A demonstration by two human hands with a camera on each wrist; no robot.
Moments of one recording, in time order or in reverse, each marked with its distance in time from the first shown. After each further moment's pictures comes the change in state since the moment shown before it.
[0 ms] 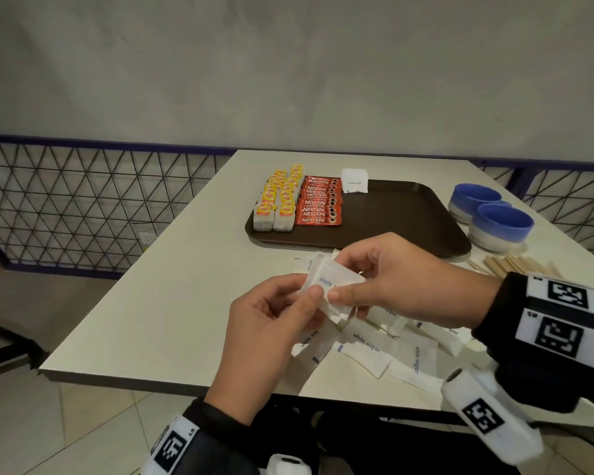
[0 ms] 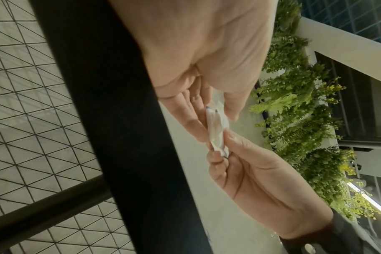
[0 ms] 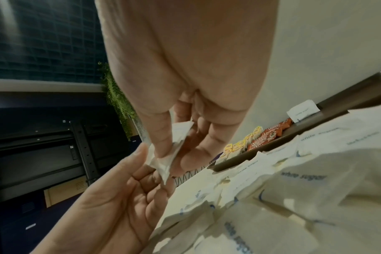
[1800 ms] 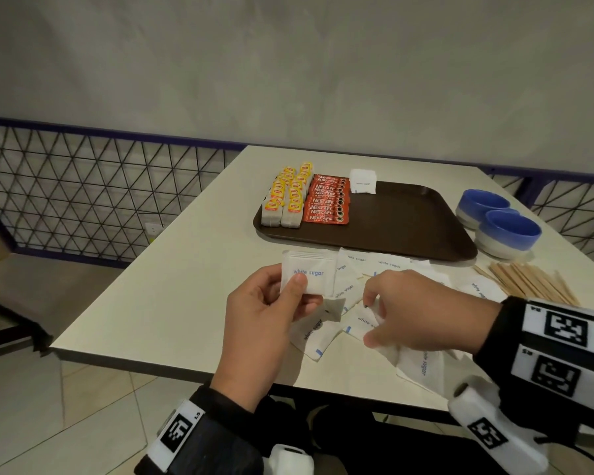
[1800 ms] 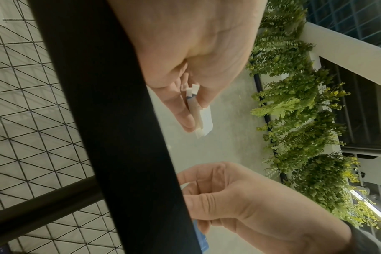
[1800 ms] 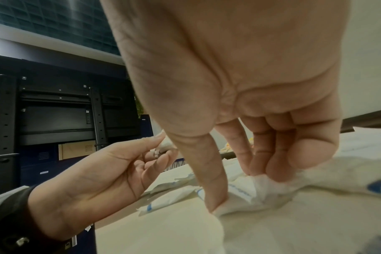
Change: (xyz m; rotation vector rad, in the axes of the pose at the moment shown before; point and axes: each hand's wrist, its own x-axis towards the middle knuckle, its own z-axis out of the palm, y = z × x) left_hand 0.004 -0.005 0.000 -0.065 0.140 -0.024; right_hand -0.009 0.005 0.014 -0.789 -0.062 0.343
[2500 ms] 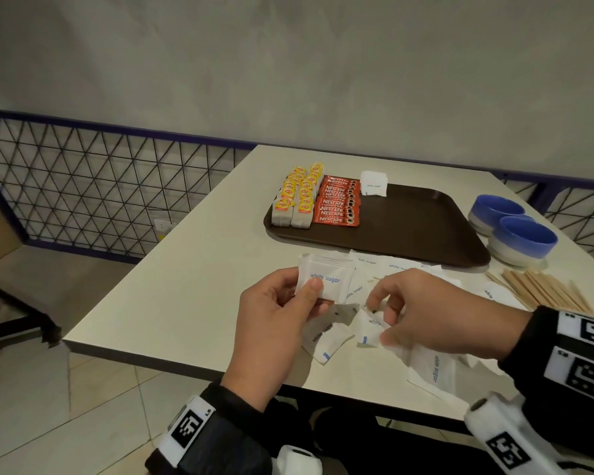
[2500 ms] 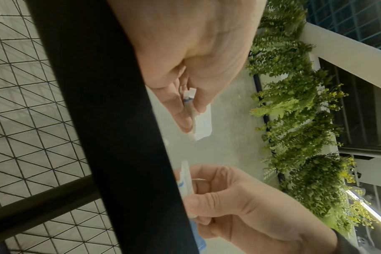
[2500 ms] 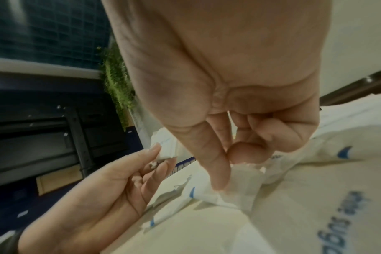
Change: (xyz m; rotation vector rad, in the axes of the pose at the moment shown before) left_hand 0.002 -0.001 -0.002 0.053 -0.011 -0.006; right_hand 0.004 0.010 0.000 0.284 -0.008 0.012
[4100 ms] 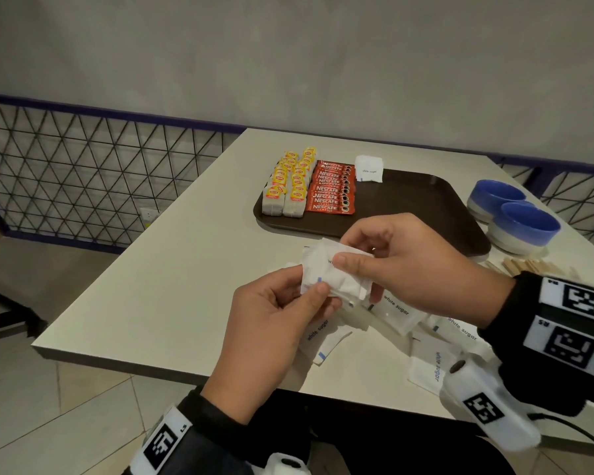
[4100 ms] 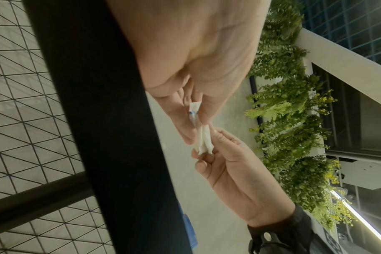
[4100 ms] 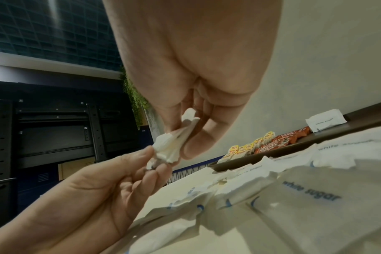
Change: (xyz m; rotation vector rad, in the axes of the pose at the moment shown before) left_hand -0.004 0.005 0.000 -0.111 -0.152 -0.031; right_hand 0.020 -0.019 -0.011 0.377 0.238 -0.372
